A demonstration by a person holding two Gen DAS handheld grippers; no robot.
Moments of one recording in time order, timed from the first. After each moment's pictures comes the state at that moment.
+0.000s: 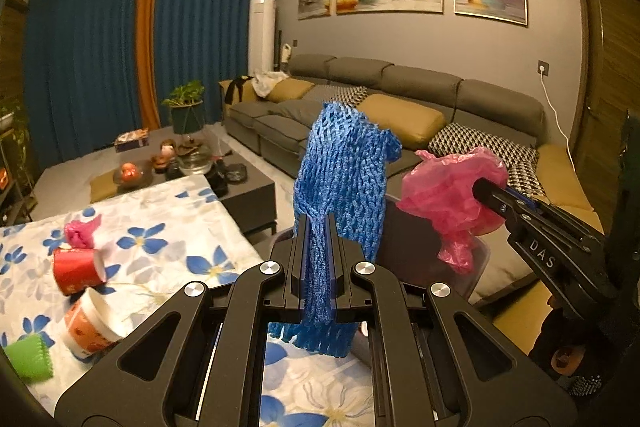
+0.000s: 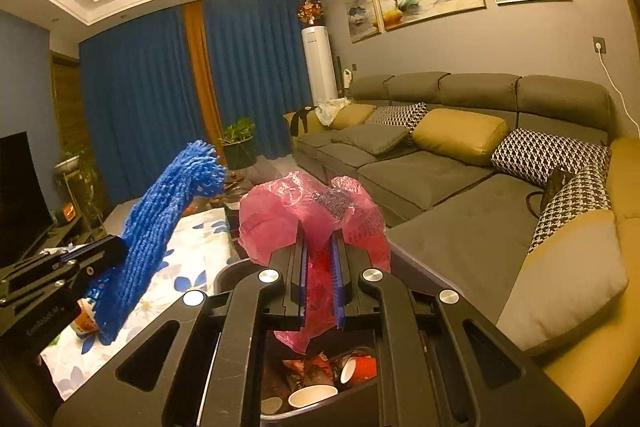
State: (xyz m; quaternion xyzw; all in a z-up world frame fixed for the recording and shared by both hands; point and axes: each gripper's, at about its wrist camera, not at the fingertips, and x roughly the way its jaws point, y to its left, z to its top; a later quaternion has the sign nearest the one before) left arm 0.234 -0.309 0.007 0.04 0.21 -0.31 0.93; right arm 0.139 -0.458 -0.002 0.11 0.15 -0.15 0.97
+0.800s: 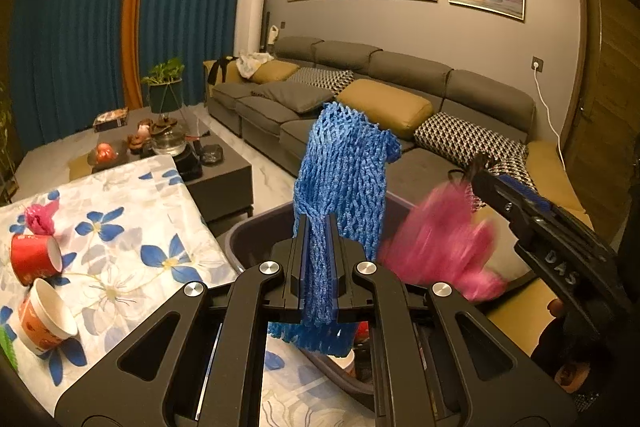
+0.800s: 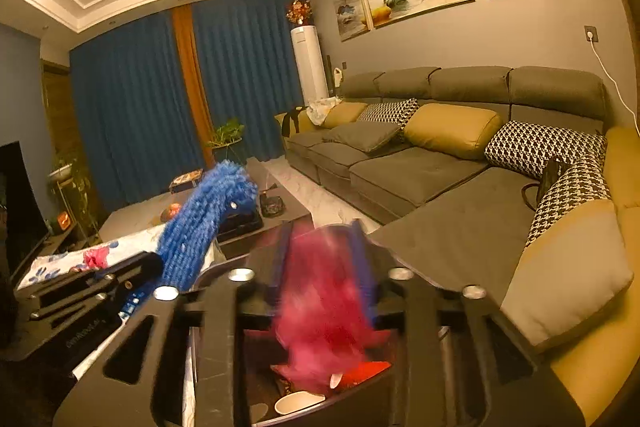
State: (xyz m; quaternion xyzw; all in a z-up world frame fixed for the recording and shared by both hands) left arm 0.263 -0.348 -0.020 0.03 0.24 -0.34 0.91; right arm 0.144 -0.470 -0.003 0.13 0.14 -0.16 0.97
